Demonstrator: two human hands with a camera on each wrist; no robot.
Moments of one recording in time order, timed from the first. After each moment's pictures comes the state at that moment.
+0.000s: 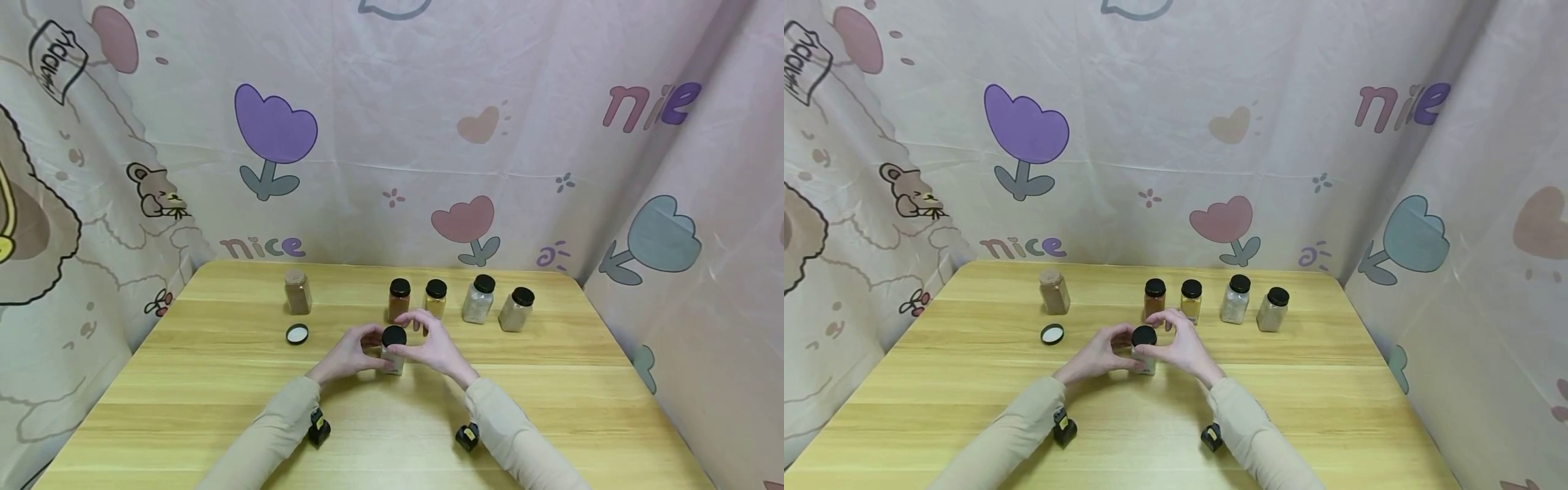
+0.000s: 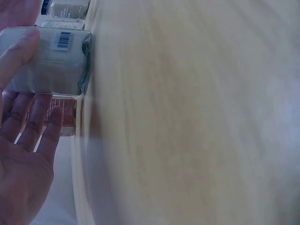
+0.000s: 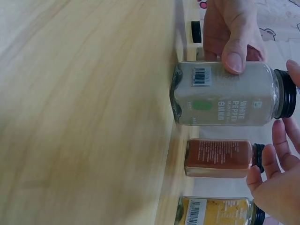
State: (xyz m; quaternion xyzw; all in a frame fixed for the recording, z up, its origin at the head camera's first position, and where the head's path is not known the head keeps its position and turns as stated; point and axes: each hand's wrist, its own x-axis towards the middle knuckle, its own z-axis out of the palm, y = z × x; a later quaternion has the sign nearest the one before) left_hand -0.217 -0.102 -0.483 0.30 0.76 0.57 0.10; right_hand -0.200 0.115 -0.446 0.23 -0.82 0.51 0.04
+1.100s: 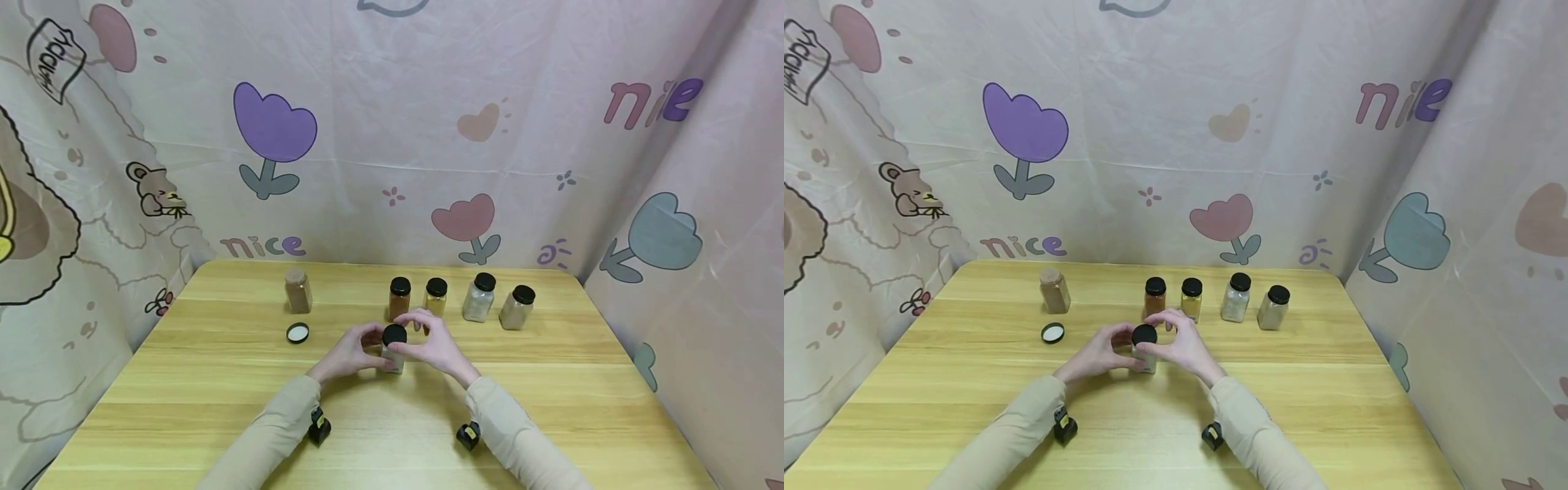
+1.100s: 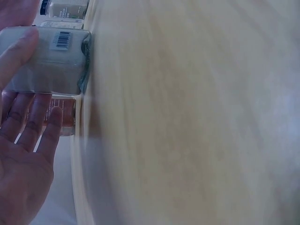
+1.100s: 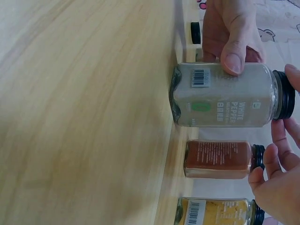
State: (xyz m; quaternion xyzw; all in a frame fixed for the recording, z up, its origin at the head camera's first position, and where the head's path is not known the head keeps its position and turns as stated) left_hand -0.217 -0.102 -0.482 0.29 0.77 0.56 0.10; right_hand -0.199 0.114 -0.443 0.23 -0.83 0.51 0.04
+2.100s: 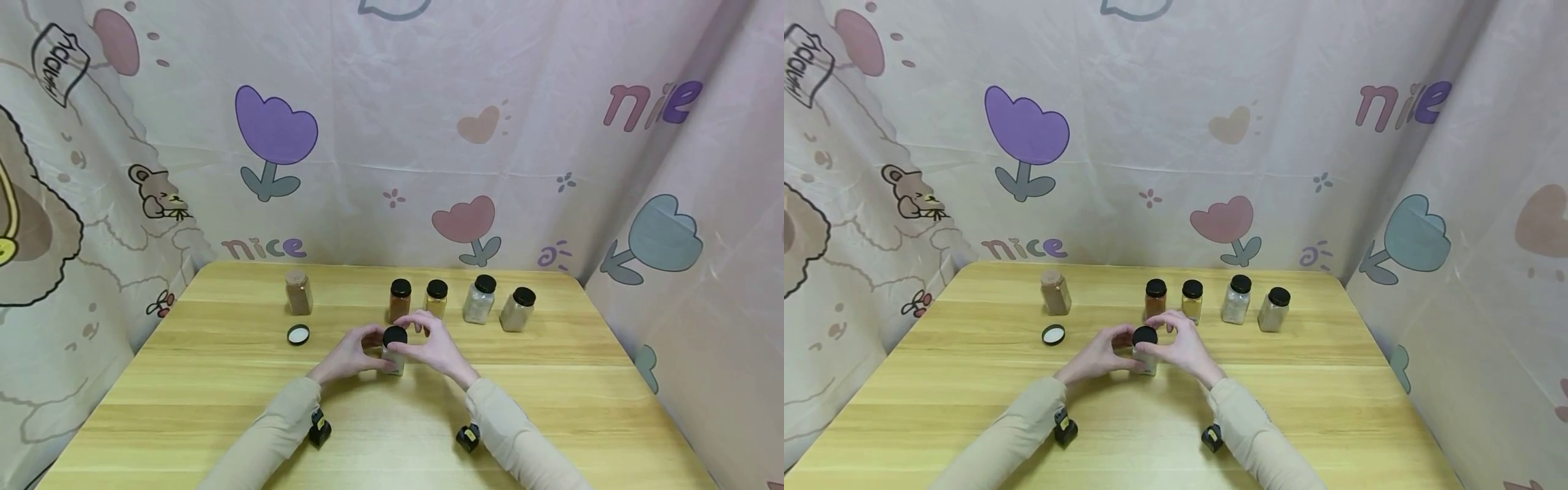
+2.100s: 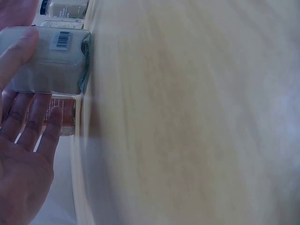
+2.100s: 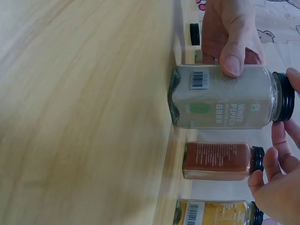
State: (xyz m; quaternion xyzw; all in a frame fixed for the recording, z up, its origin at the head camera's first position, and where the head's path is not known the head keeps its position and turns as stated) left_hand -0.218 -0.102 -0.484 0.30 0.77 0.56 0.10; right_hand -0.199 0.112 -0.444 0.24 -0.82 0.52 0.06
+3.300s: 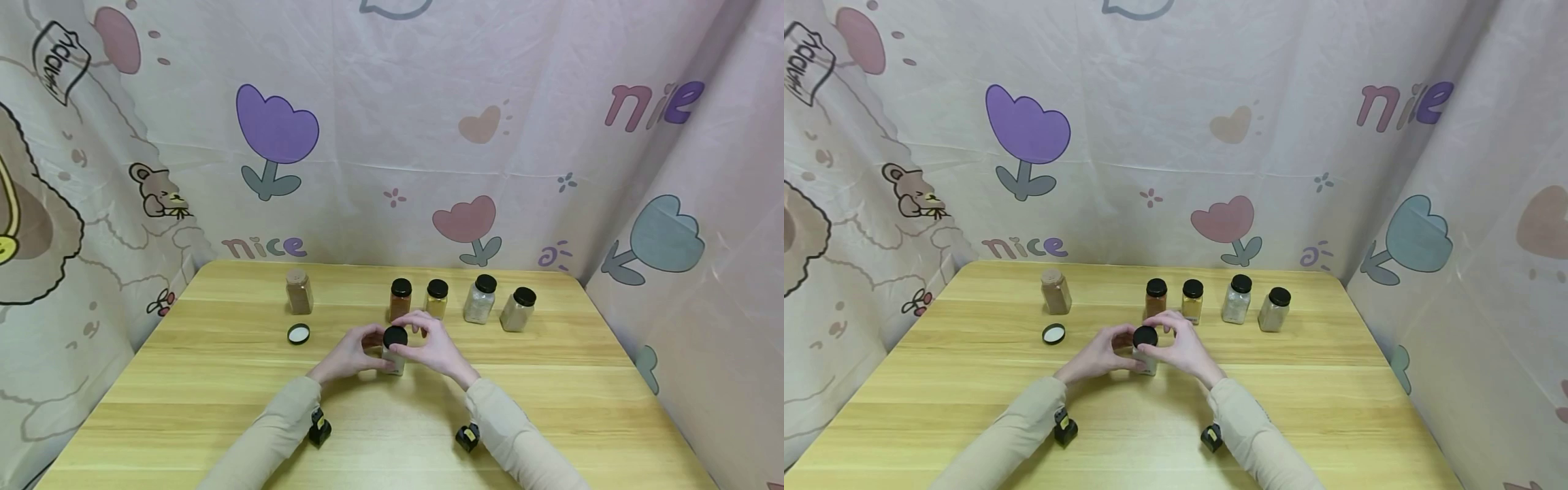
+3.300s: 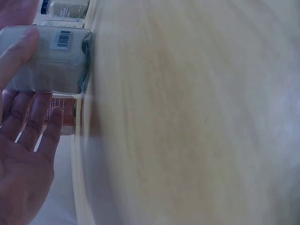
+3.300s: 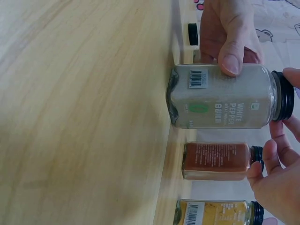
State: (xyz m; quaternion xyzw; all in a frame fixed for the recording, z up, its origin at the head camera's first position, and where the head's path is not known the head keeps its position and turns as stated) left_hand -0.217 -0.103 -0.483 0.31 0.77 0.56 0.09; right_hand -0.199 0.115 -0.443 0.26 -0.83 0.50 0.04
